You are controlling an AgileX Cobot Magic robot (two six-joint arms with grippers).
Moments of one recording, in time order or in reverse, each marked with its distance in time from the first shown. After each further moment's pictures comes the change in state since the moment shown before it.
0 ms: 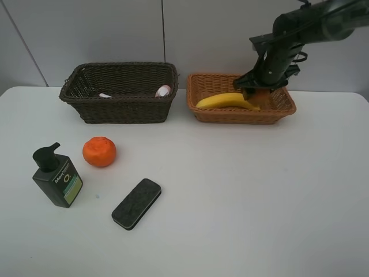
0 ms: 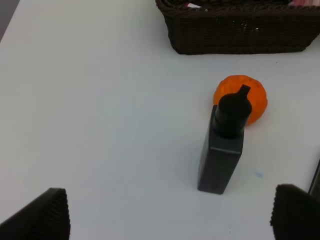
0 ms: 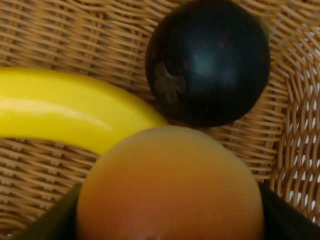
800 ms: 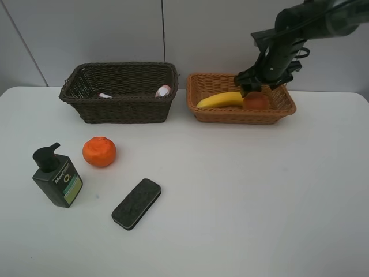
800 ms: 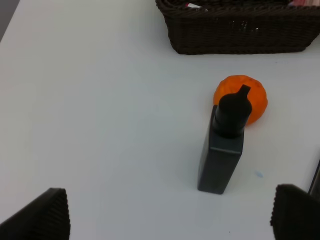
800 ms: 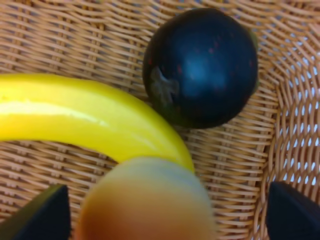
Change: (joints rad) left arm 0.000 0.000 0.000 0.000 0.000 0.000; right arm 0.000 -0.019 0.000 0.001 0.004 -0.001
